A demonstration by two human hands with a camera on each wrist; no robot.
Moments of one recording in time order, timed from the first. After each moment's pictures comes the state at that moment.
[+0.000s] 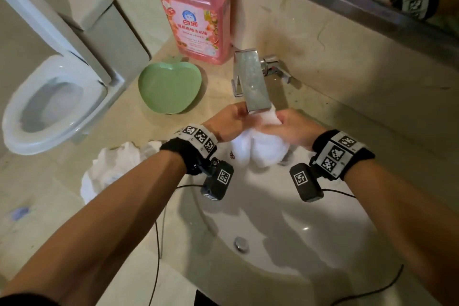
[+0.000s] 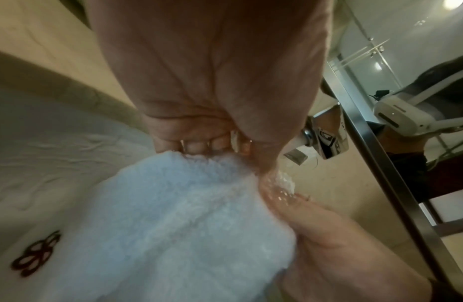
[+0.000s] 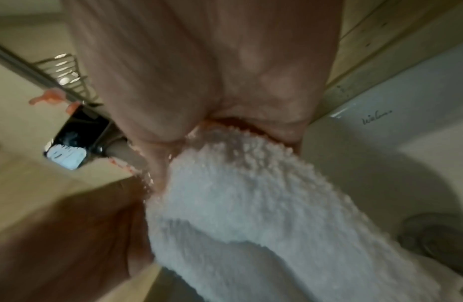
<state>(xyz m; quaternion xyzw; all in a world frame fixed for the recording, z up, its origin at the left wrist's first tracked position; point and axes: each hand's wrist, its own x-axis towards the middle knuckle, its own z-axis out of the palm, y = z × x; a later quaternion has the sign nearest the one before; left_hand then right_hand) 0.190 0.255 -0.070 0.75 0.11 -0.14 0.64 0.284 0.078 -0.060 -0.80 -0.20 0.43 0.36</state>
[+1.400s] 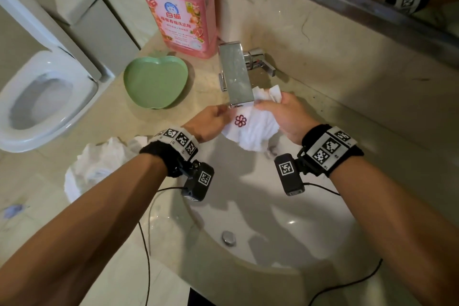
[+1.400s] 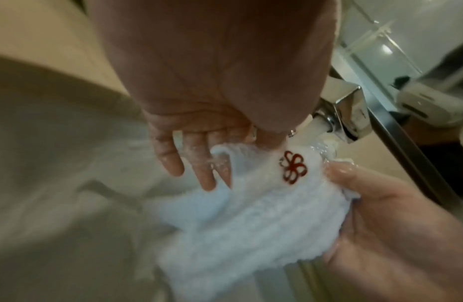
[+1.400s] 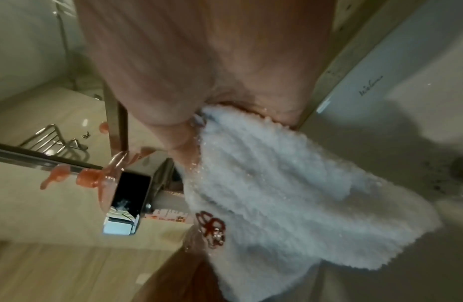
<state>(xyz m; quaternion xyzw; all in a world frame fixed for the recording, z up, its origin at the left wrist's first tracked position) 0.177 0.256 -0.078 0.81 0.20 -0.14 0.52 0.287 0.077 -0.055 -0.73 -0.08 0.39 0.56</state>
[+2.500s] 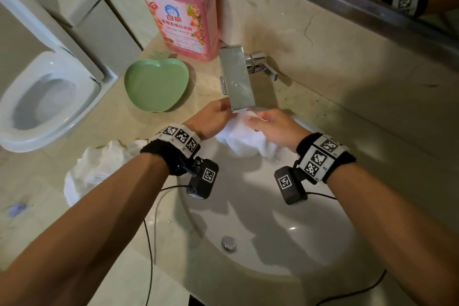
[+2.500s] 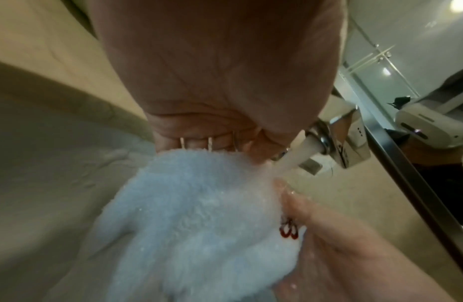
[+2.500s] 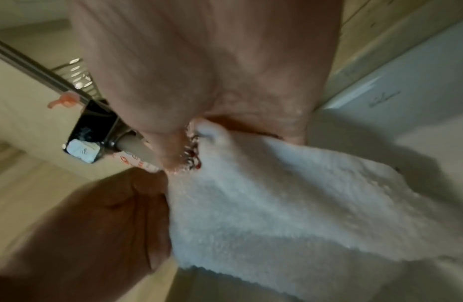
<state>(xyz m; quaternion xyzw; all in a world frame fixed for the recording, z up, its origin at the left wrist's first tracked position) 0.192 0.256 -0.068 0.79 0.18 -0.12 0.57 0.283 0.081 -0.076 -0.81 -0.19 0.42 0.37</state>
